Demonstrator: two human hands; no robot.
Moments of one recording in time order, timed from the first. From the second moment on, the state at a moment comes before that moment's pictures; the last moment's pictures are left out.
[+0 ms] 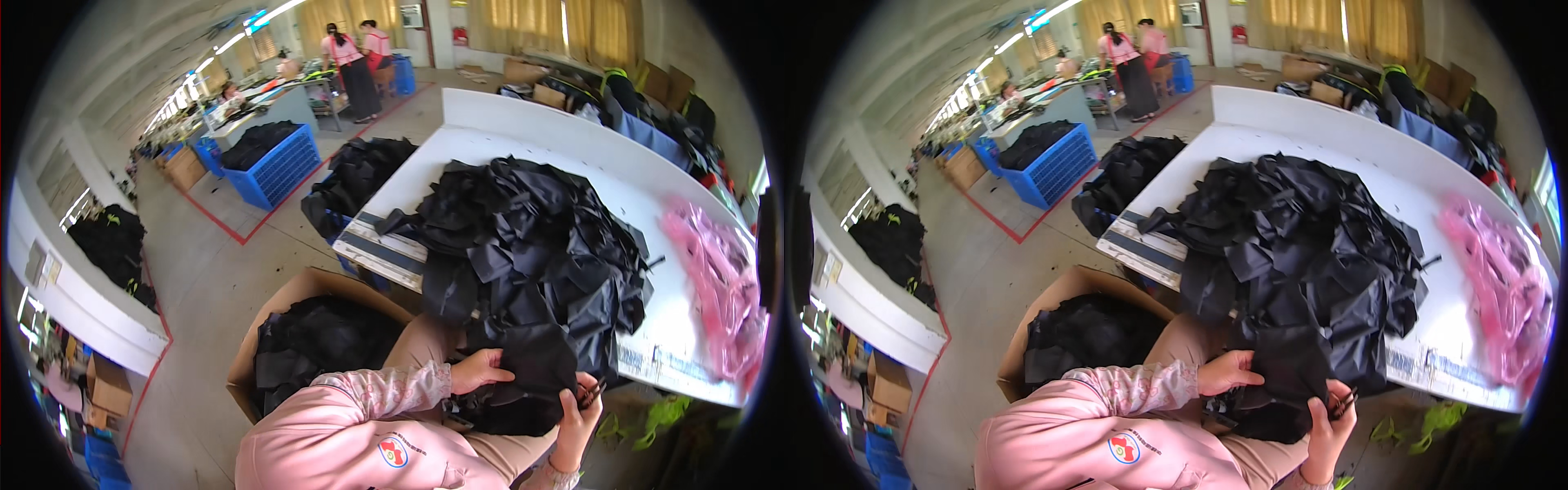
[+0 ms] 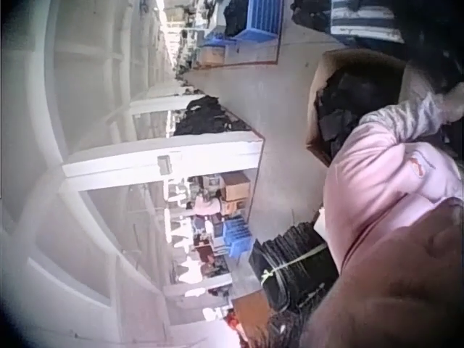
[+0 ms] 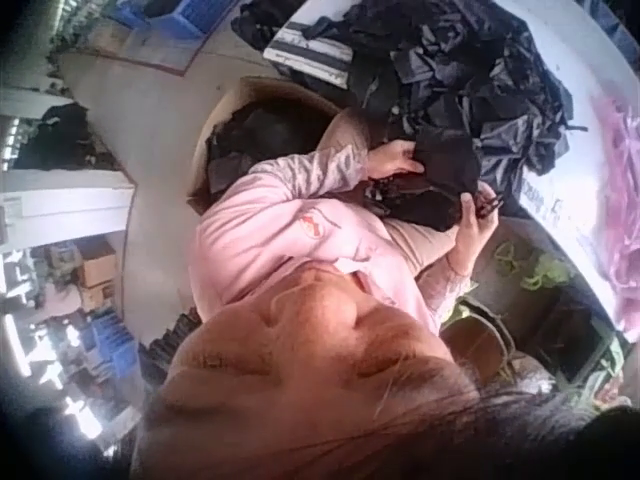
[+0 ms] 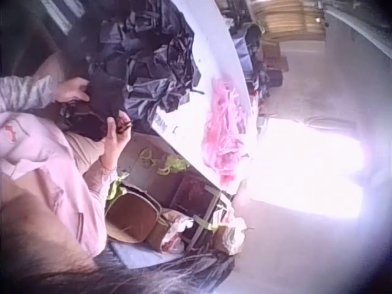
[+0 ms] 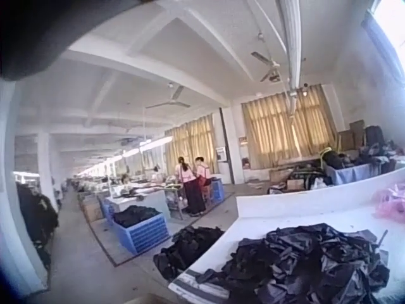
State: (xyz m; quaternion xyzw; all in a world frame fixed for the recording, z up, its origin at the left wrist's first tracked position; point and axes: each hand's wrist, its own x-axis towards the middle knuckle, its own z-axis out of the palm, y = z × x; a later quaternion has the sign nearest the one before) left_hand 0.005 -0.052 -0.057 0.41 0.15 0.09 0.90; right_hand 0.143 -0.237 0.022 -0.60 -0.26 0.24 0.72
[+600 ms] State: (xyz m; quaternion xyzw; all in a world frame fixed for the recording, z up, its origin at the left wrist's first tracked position) left_hand -0.008 -0.020 -0.042 0.31 0.13 0.19 0.92; right_hand 0.143 -0.235 0.028 -0.64 -0.26 0.22 0.69
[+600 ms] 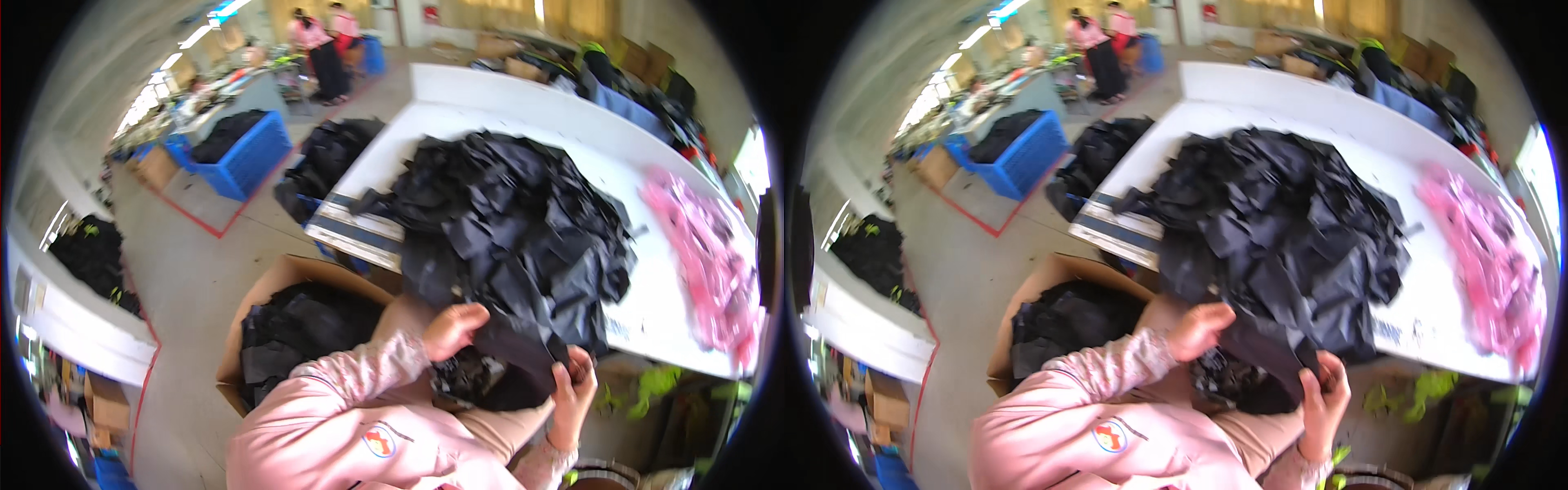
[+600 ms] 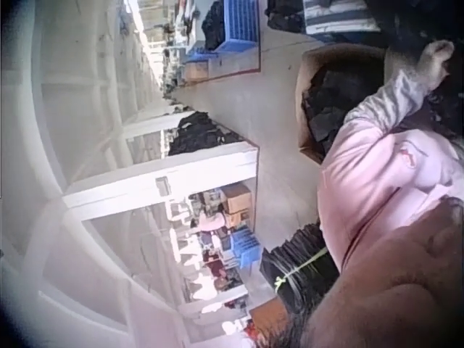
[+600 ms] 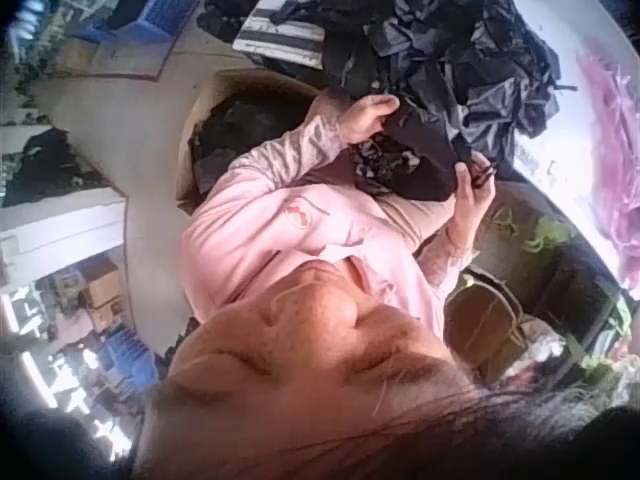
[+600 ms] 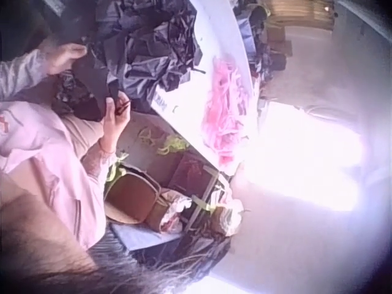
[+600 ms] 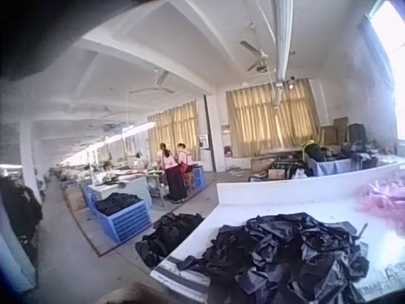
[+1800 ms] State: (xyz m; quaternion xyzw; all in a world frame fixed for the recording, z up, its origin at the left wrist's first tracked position) left_hand -0.009 -0.045 -0.050 0.45 0.24 0.19 0.84; right_hand 0.119 -0.218 0.037 -0.73 -0.34 0.08 0.59
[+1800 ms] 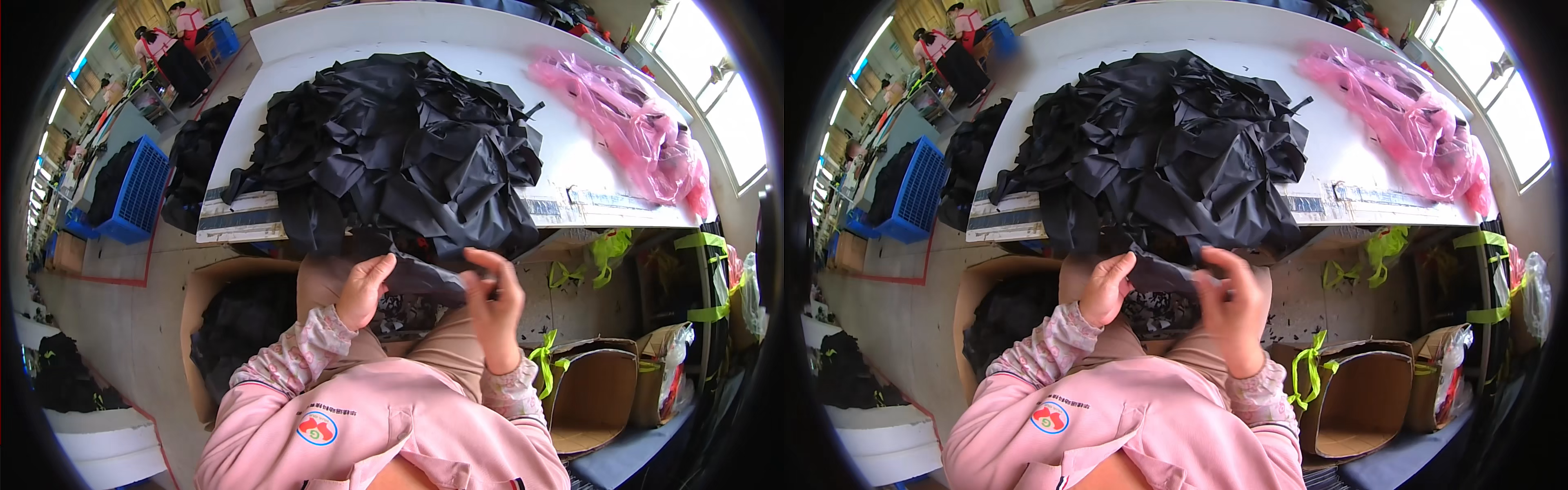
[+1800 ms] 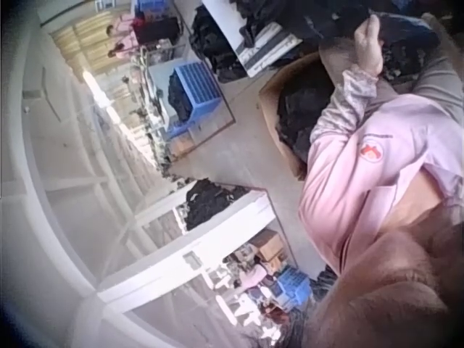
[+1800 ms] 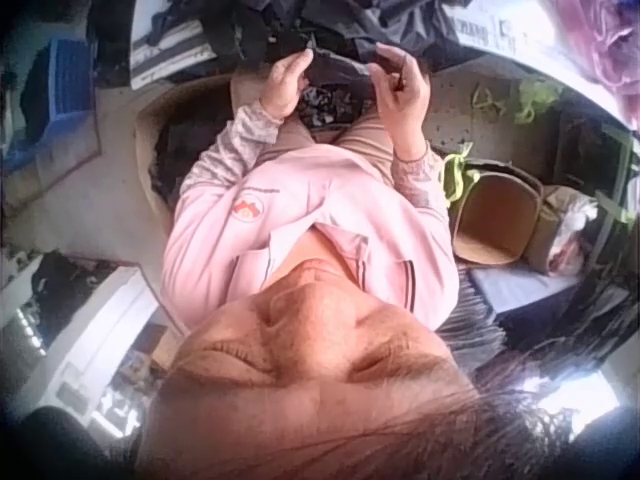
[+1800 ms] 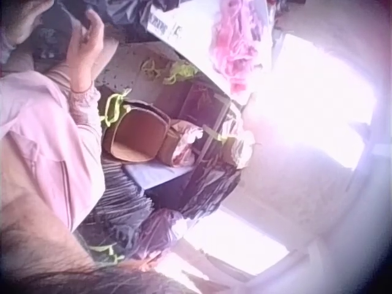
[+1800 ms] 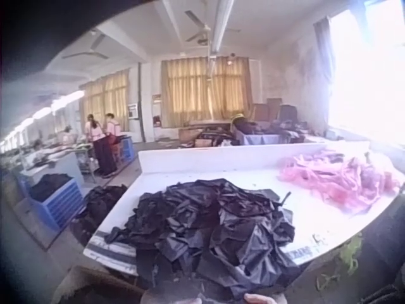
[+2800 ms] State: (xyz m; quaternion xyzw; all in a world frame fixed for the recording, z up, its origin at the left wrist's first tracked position) left_hand -0.010 -0.049 -0.011 0.68 0.13 0.20 0.70; right_hand 0.112 -0.203 0.019 -0.70 -0.44 0.10 0.55
